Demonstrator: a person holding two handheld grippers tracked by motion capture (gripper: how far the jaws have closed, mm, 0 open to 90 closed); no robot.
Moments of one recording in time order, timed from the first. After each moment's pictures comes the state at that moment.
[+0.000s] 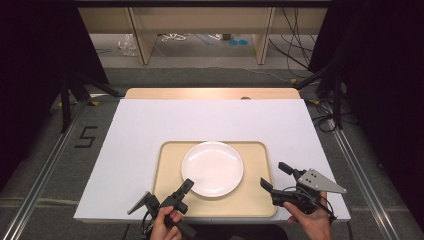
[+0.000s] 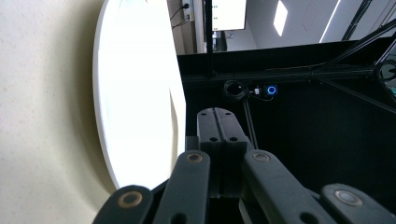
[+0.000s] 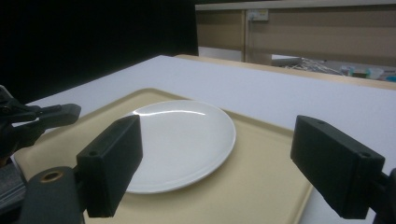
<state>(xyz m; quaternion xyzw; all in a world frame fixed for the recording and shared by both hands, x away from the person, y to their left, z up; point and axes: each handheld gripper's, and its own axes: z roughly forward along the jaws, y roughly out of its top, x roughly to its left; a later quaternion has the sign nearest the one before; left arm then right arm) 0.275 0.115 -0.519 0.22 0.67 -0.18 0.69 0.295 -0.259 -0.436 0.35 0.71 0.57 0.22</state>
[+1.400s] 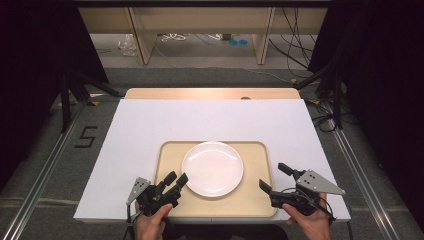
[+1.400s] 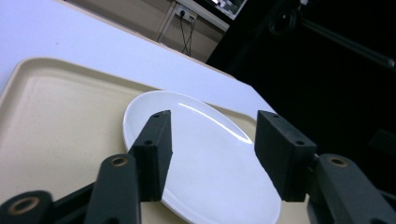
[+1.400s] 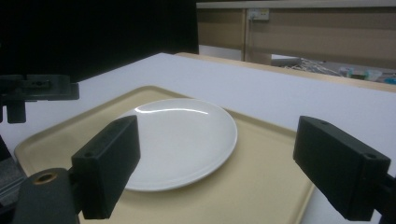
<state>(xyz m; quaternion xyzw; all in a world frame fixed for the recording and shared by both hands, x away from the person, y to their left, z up) 0.284 0.137 -0.477 0.56 0.53 0.16 0.62 0.292 -0.255 -0.434 0.35 0.71 0.57 0.23</state>
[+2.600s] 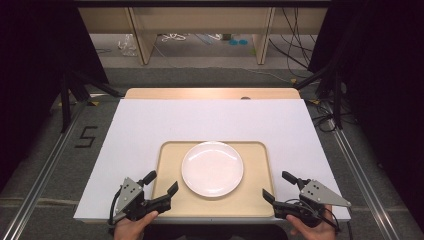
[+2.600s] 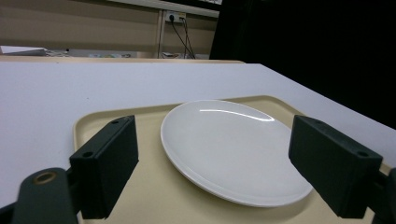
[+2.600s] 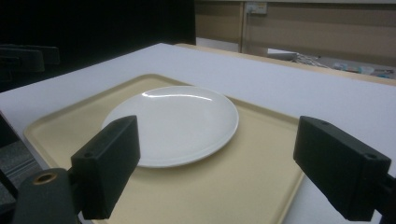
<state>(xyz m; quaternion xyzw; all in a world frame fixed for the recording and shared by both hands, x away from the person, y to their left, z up) 0.270 0.169 -0.458 0.63 0.44 0.25 0.58 0.268 -0.259 -0.435 0.35 0.72 0.55 0.25</state>
